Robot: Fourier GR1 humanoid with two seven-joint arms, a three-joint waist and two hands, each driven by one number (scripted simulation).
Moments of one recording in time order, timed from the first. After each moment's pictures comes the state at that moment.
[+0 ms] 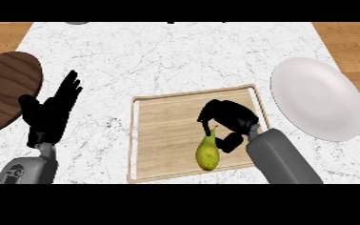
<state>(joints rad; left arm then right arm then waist) -0.13 0.28 0.03 -1.42 0.11 0.07 0.16 -0.42 -0.17 0.40 -1.13 0.79 0.40 -0.24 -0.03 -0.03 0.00</state>
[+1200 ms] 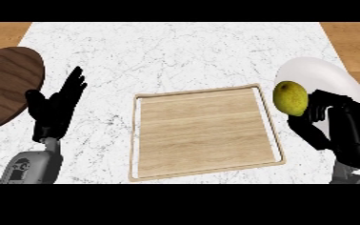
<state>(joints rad) -0.17 0.26 0.03 -1.40 0.09 0.05 0.16 -0.03 -0.23 -0.03 -1.84 0.79 -0.12 0.07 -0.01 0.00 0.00</state>
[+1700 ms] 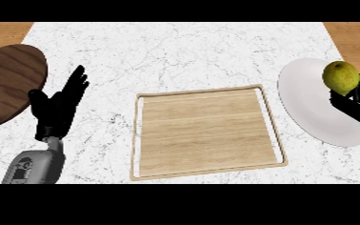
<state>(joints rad) -0.17 0.24 0.04 -1.40 0.07 0.04 0.16 -0.21 -0.40 -0.31 -1.43 0.62 -0.11 -0.11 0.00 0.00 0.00</state>
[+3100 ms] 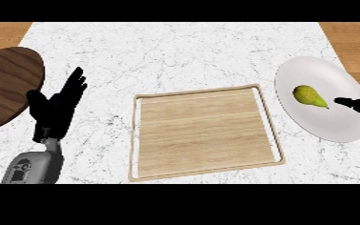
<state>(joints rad) -0.16 0.23 0.07 -1.40 0.05 0.02 0.17 -0.45 -0.54 -0.51 -0.84 0.26 0.26 -0.61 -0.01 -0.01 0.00</state>
